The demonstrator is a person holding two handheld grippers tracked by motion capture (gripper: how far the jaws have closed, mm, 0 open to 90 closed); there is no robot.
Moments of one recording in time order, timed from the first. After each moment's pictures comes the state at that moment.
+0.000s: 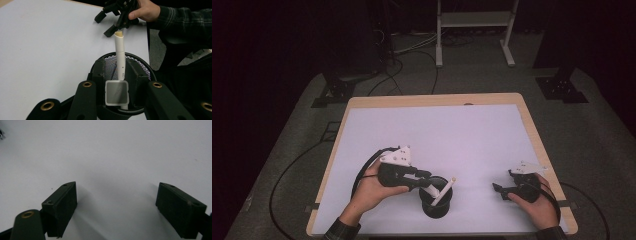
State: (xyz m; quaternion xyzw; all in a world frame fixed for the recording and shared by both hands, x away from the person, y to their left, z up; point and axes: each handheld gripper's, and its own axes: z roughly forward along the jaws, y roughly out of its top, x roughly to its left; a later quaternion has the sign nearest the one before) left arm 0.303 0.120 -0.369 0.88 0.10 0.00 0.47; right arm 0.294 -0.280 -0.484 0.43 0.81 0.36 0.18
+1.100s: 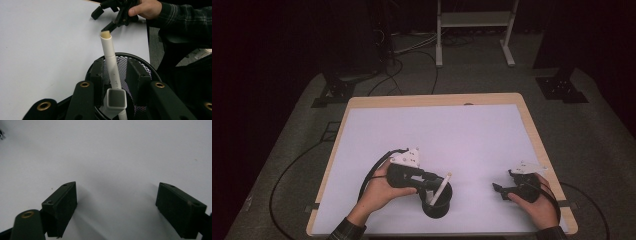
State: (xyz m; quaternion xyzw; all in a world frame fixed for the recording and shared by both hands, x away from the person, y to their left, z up) left arm 0.307 0.106 -0.381 0.88 0.10 -0.02 0.47; right arm 0.294 -0.280 -0.484 0.43 0.81 0.36 0.18
